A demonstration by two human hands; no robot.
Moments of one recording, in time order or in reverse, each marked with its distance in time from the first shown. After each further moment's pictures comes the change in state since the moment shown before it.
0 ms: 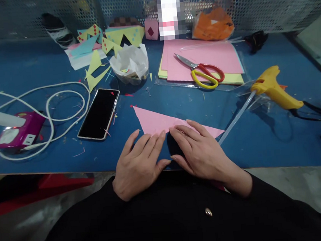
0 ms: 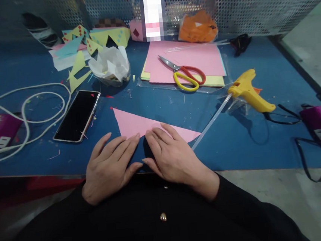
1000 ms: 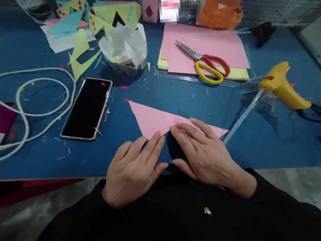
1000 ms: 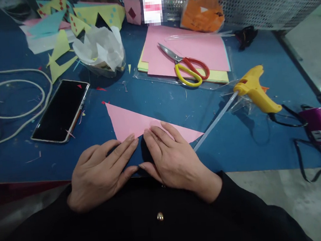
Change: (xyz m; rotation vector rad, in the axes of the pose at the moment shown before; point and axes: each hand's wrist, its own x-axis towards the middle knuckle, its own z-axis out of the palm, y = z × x) left_hand -0.004 -0.006 -0.003 0.028 -0.042 0.034; right_hand 0.000 -0.001 -0.004 -0.037 -0.065 0.004
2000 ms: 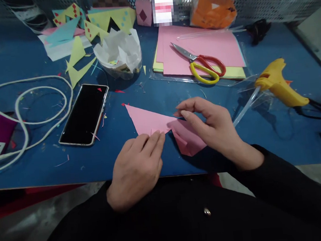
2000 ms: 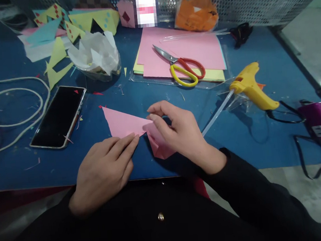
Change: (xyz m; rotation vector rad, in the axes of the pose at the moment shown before) left_hand 0.025 0.002 0.002 -0.062 -0.058 -0.017; right_hand 0.033 0.040 -0.010 0.765 0.279 0.509
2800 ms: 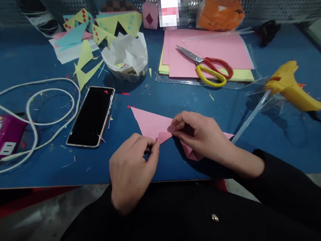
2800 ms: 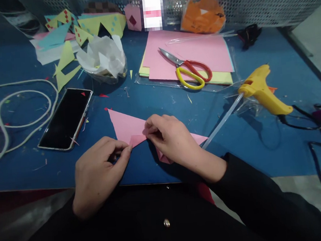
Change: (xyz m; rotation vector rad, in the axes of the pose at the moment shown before) left_hand 0.001 0.000 -0.002 -0.336 0.063 -0.617; right_hand 0.003 0.005 0.019 -0.136 -0.197 -0.038
